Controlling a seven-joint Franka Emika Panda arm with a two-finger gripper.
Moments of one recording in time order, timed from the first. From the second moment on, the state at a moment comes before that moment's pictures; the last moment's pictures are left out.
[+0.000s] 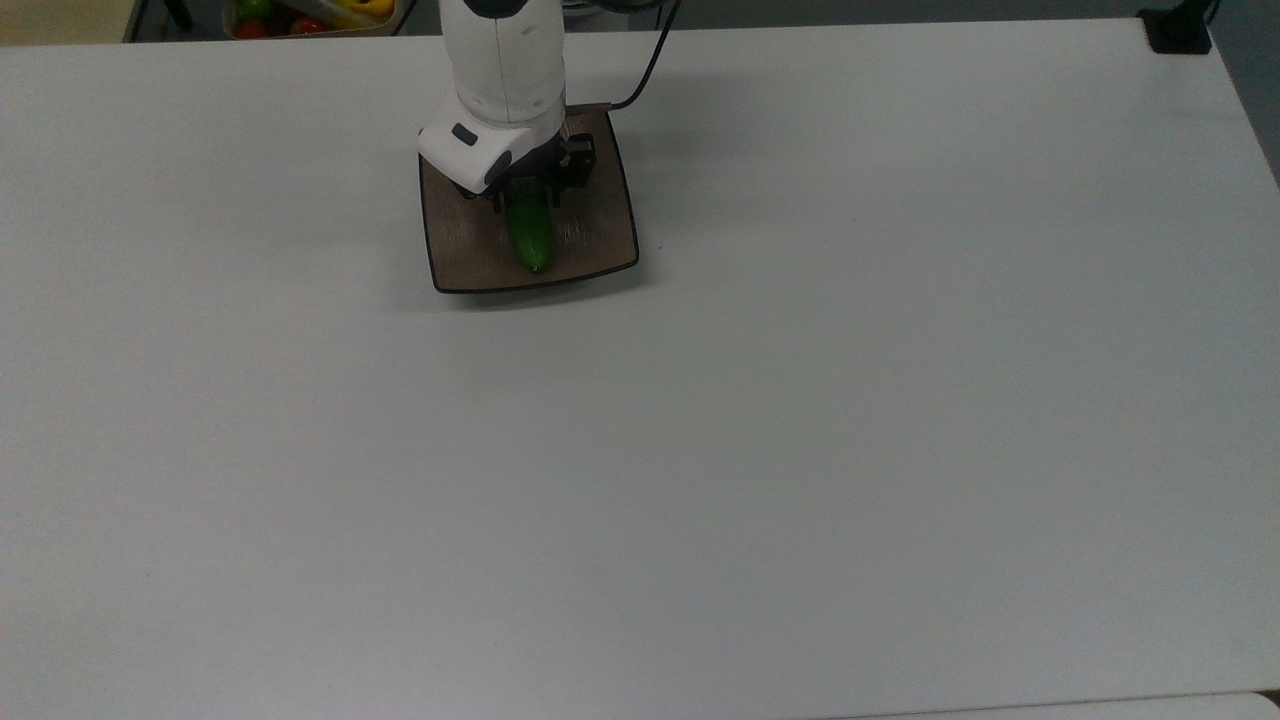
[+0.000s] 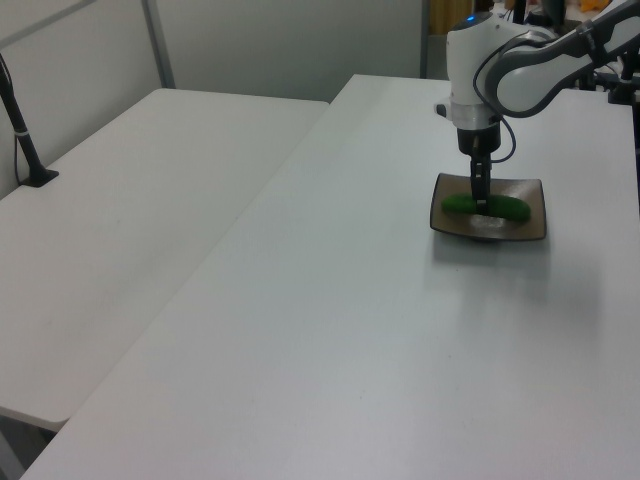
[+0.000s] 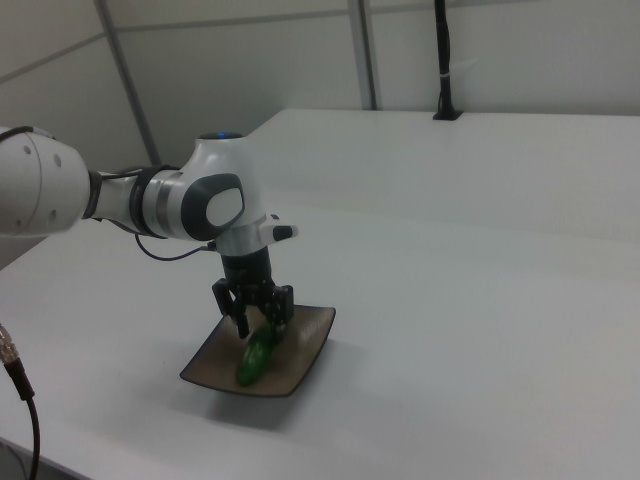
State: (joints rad) arm 0.05 0.15 0.02 -2.03 -0.07 2.05 -0.12
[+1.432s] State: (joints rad) arm 0.09 -0.07 0.02 -1.64 0.00 1.57 0.11
